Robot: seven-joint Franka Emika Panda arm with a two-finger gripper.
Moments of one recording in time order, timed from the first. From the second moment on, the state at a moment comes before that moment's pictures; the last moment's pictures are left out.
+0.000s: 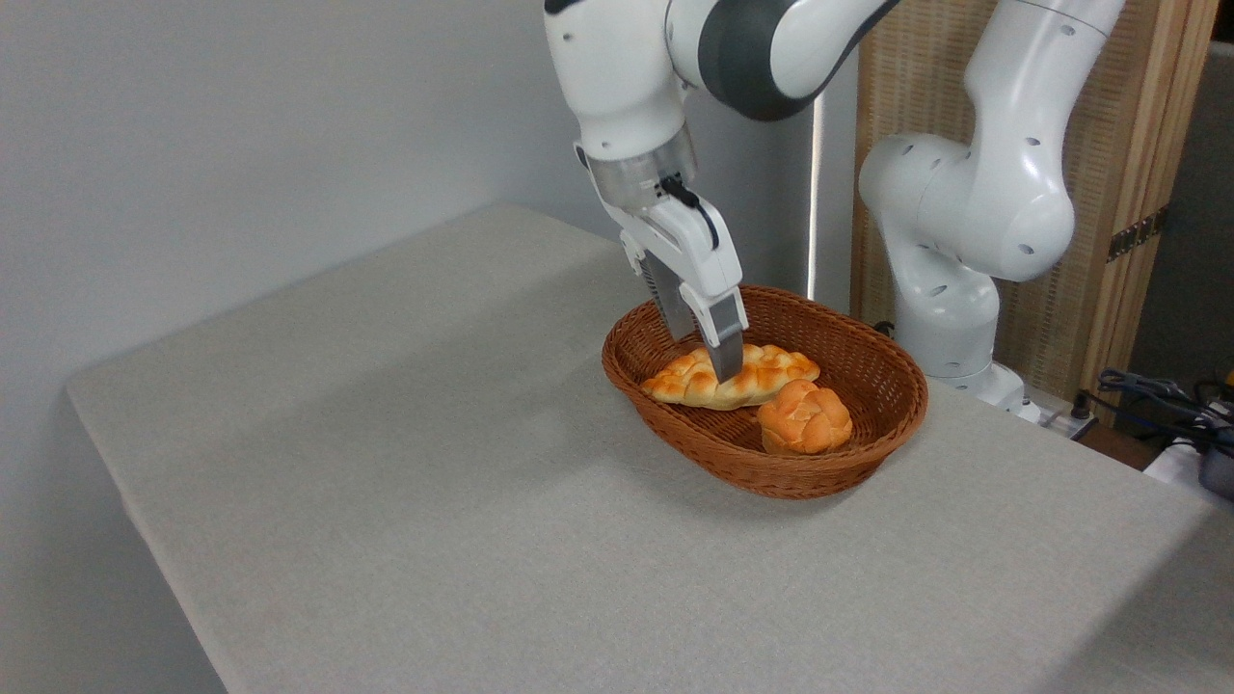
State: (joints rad) arm -0.25 -0.52 0.04 -2.49 -0.03 1.73 0.82
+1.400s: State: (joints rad) arm -0.28 -0.50 0.04 -2.58 -0.01 1.79 0.82
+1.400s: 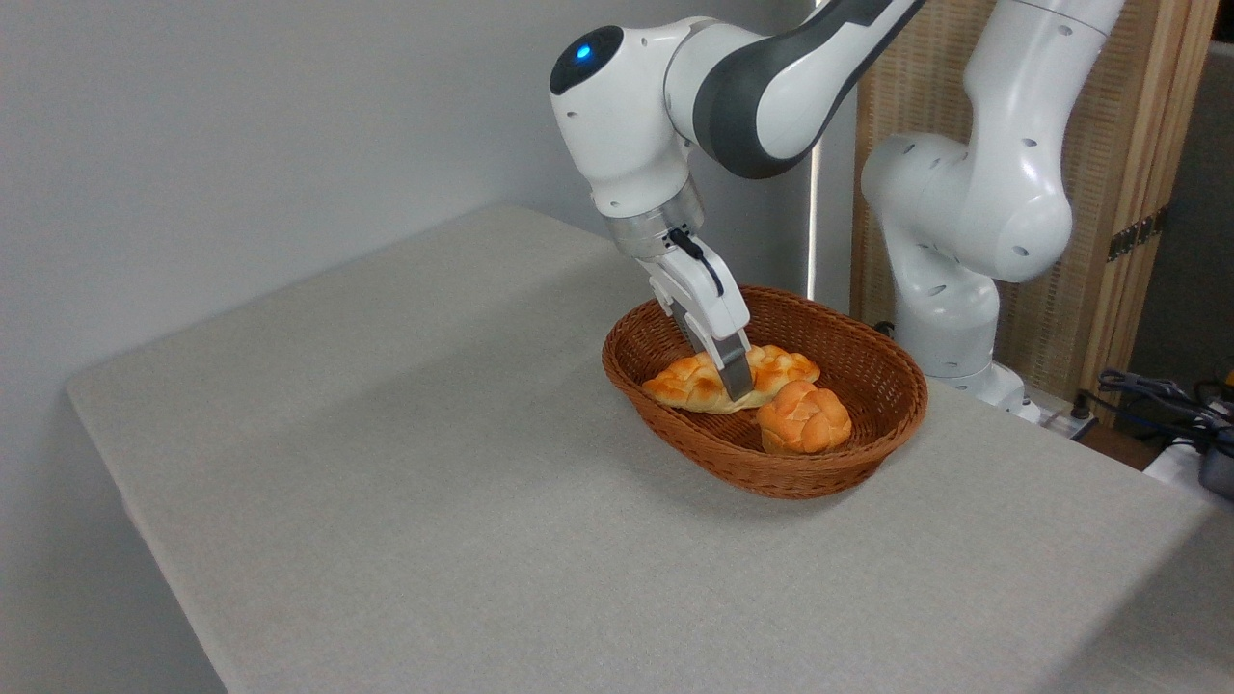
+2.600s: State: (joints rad) arm -0.36 -0.41 0.21 -2.17 -0.02 1.59 0.82
